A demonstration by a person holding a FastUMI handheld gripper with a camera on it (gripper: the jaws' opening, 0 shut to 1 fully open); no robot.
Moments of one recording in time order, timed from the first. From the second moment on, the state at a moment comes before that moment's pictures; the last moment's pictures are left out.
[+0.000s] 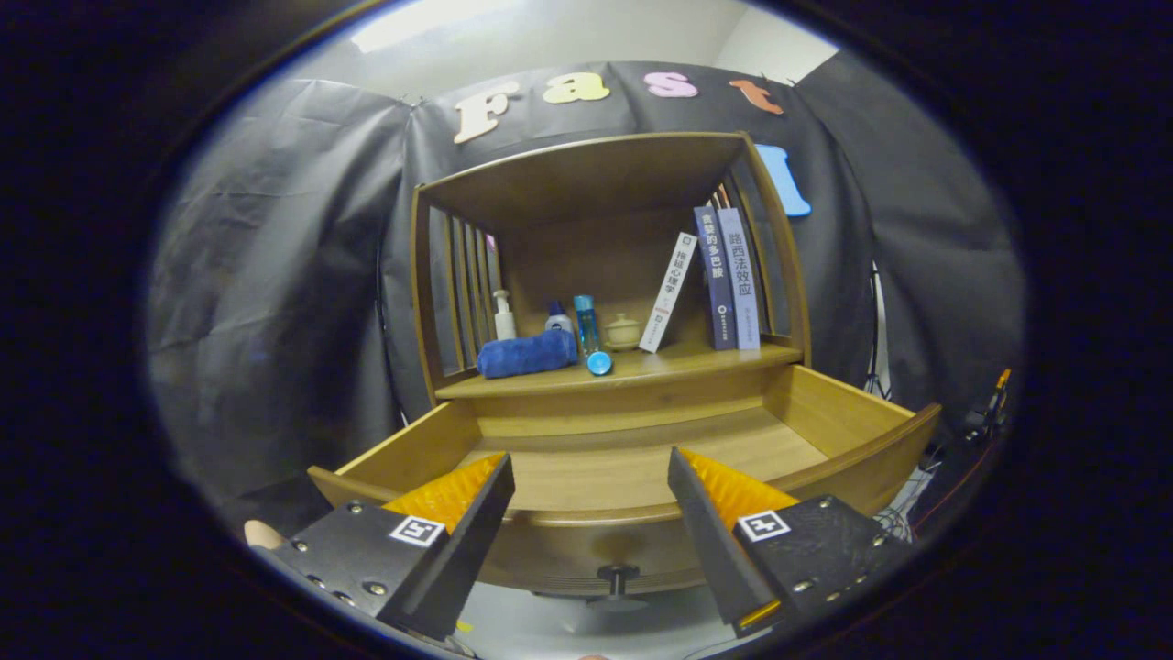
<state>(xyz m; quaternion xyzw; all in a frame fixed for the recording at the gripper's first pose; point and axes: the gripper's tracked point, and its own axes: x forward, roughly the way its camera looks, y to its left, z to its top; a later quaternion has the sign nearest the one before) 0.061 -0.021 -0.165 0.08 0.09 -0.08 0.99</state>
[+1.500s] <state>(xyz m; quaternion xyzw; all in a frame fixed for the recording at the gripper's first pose) 0.037 0.019 -0.223 -0.02 0.09 -0.12 0.99</state>
